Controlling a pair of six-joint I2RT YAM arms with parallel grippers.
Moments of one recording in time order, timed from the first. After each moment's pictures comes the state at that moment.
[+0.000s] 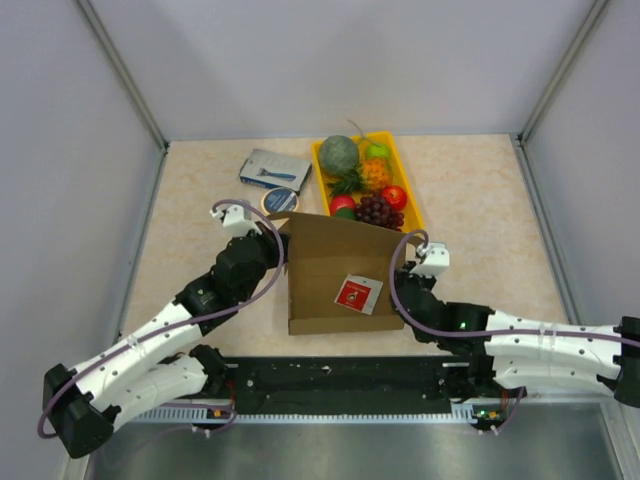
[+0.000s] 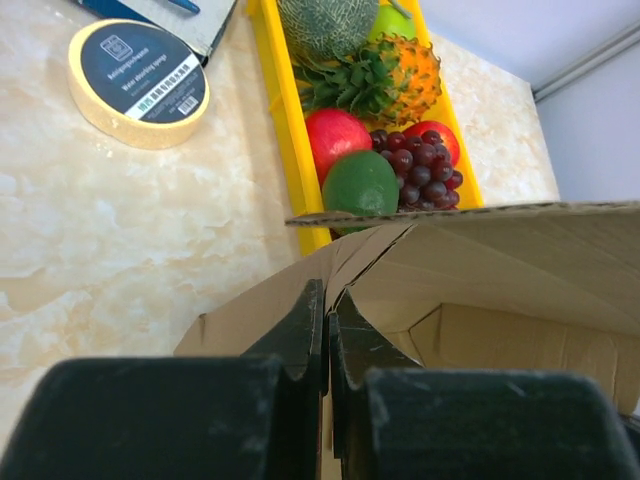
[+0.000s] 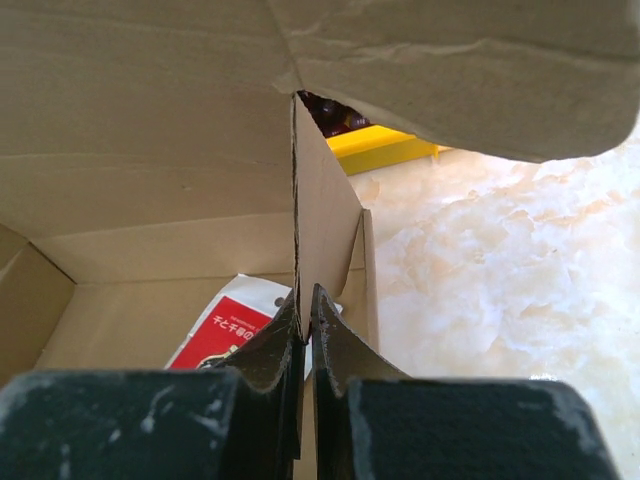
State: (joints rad) left arm -0.78 0.83 0.65 -0.11 -0.46 -0.76; right arm 1.23 0.89 0.52 -0.20 1.01 0.80
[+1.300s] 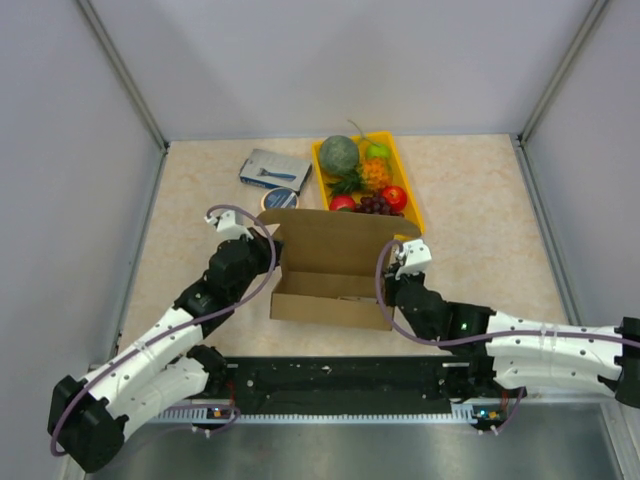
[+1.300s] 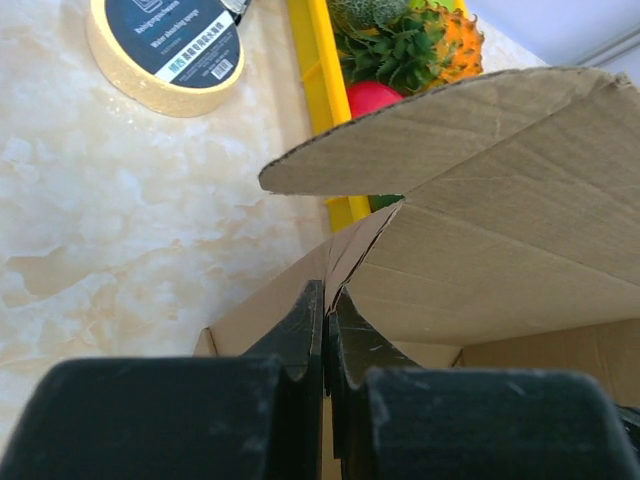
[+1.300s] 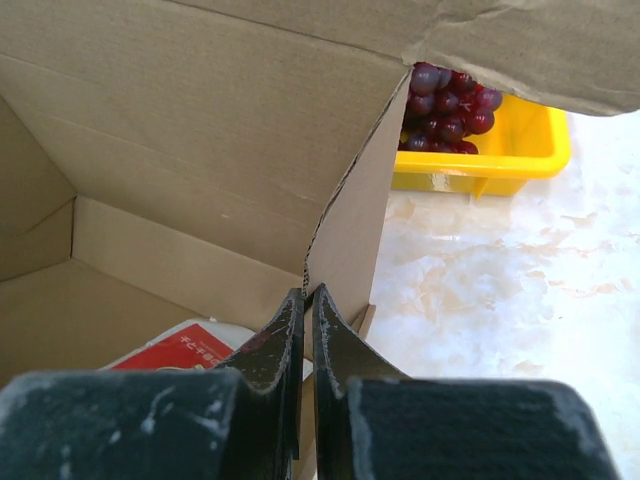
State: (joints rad) left arm -0.61 0.83 0.53 -0.03 -0.28 -0.76; right arm 1.23 0.90 0.51 -0.03 0.85 0.42
